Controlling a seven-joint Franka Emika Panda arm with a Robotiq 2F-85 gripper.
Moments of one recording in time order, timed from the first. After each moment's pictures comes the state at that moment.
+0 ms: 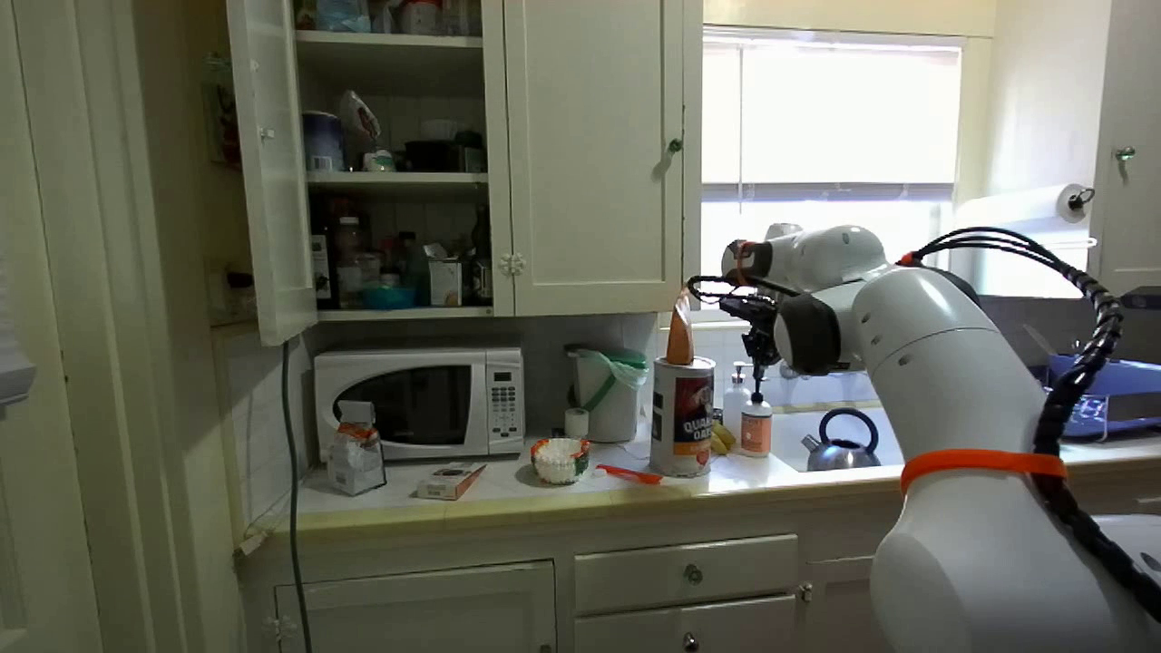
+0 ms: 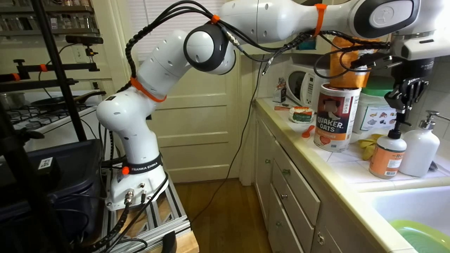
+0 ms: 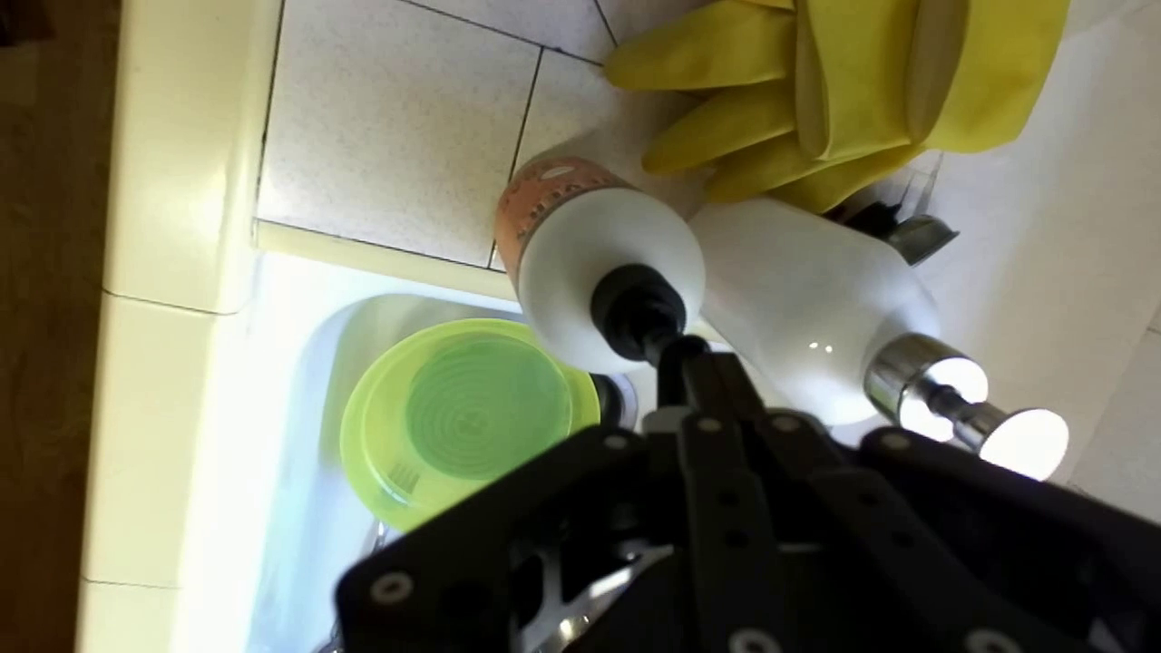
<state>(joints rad) -0.57 0.81 -0.26 -0.78 0.29 1.78 0.96</state>
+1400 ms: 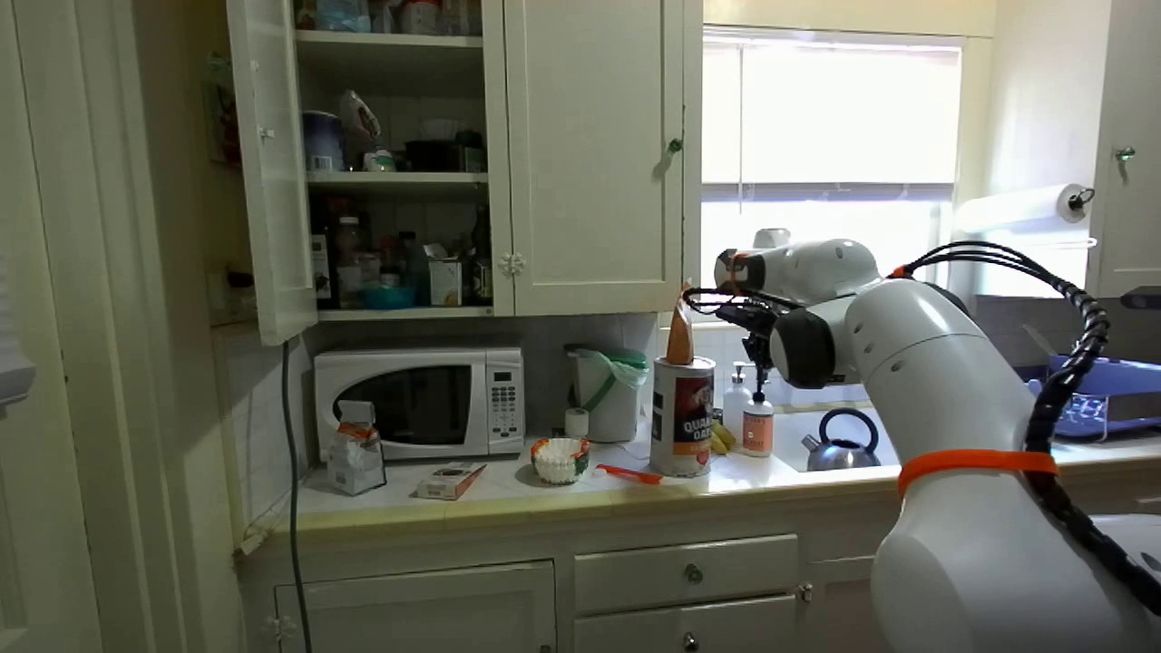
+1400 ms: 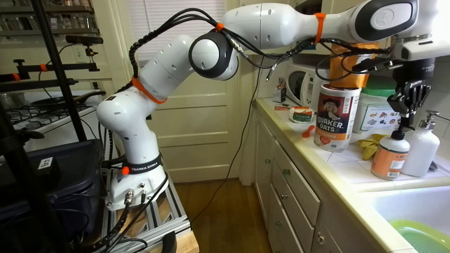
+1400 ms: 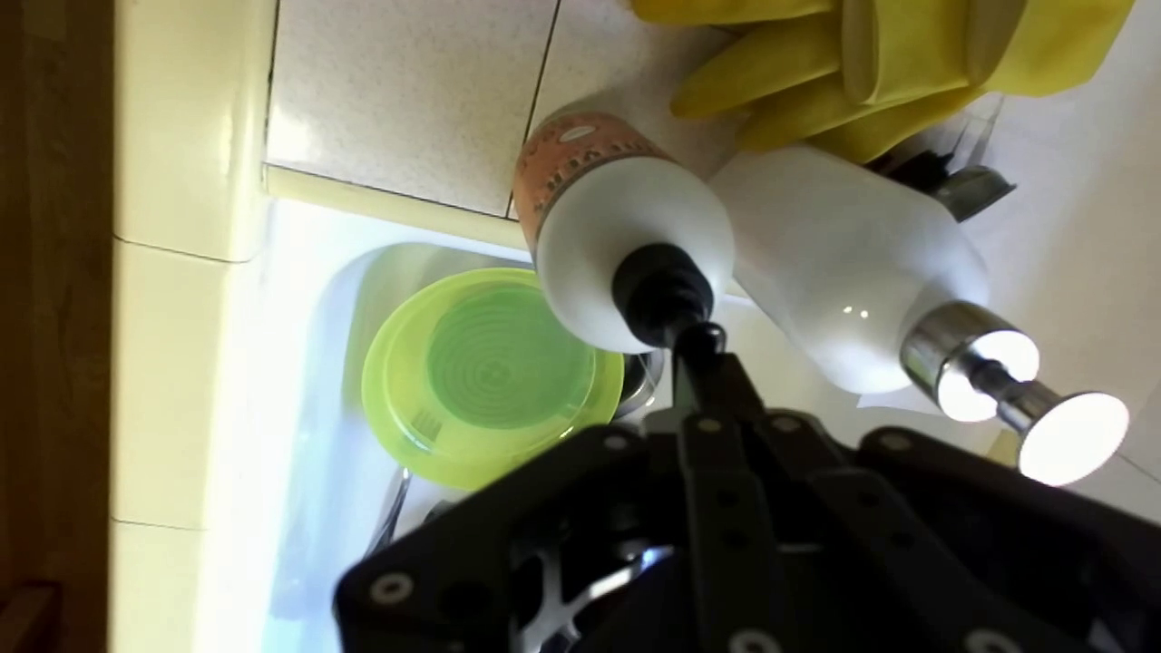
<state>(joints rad) -0.56 0.87 -0.26 -0.69 0.19 1.76 1.00</state>
